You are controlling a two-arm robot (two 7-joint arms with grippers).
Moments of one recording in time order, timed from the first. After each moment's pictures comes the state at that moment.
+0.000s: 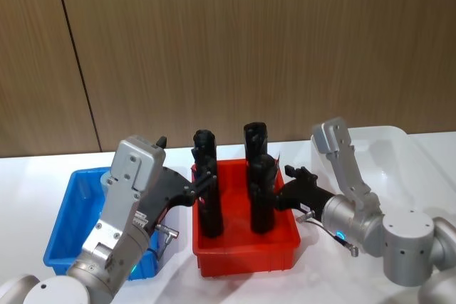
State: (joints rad) left arm -0.24 0.38 0.45 -1.63 -0.20 0.01 -0.01; right arm 0.49 0.12 -0.32 -1.05 0.18 0.15 0.36
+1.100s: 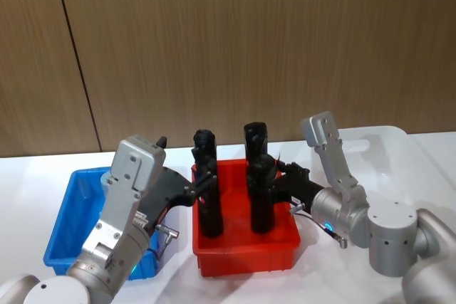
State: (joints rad) left arm -0.24 0.38 0.45 -1.63 -0.20 0.01 -0.01; right arm 0.56 0.08 -0.34 -0.94 0.16 0.12 0.33
